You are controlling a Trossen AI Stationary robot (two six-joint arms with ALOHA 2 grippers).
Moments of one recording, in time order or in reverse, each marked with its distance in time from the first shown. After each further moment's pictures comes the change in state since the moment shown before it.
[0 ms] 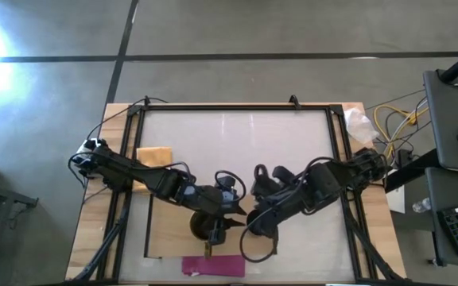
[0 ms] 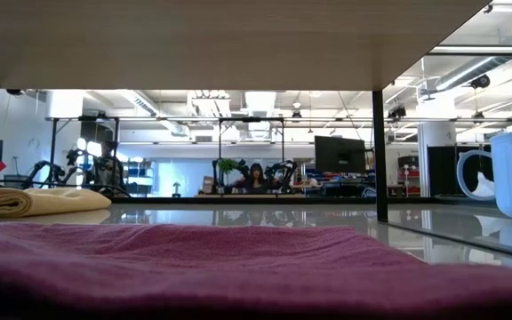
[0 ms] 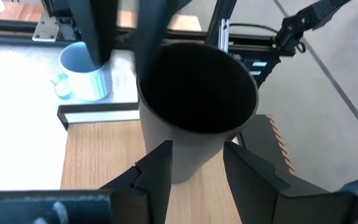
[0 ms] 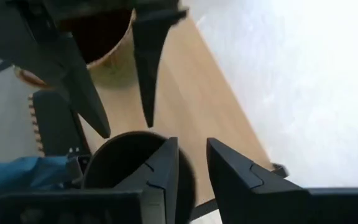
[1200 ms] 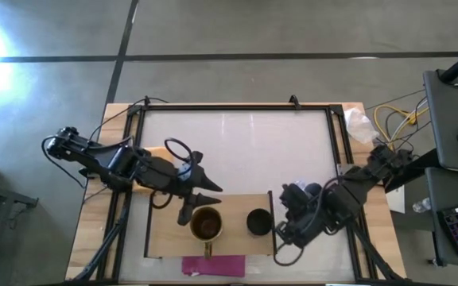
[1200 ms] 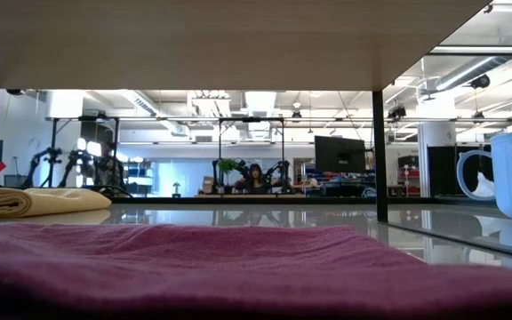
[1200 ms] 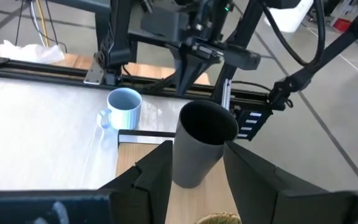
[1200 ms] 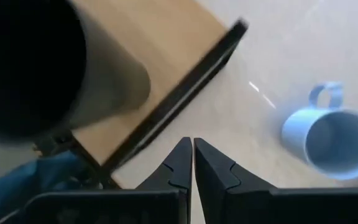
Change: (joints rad) left arm -0.002 -0.320 -0.104 -0.030 -0.109 -0.050; right arm 0.153 -0.180 -0.392 -0.054 -0.039 0.560
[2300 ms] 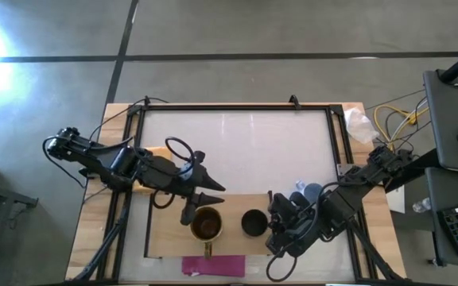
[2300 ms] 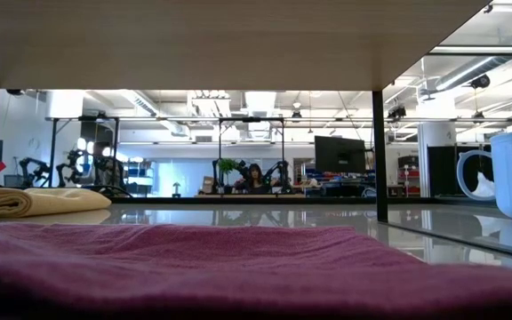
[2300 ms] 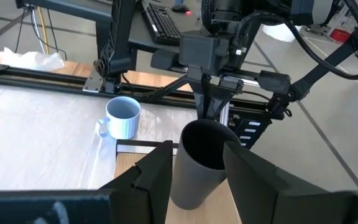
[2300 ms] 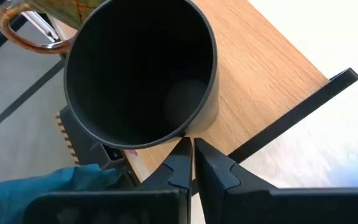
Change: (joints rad) left arm 0.007 0.010 -0.002 0.049 -0.003 -0.001; right arm 0.019 0.007 -0.072 0.318 0.087 -0.168
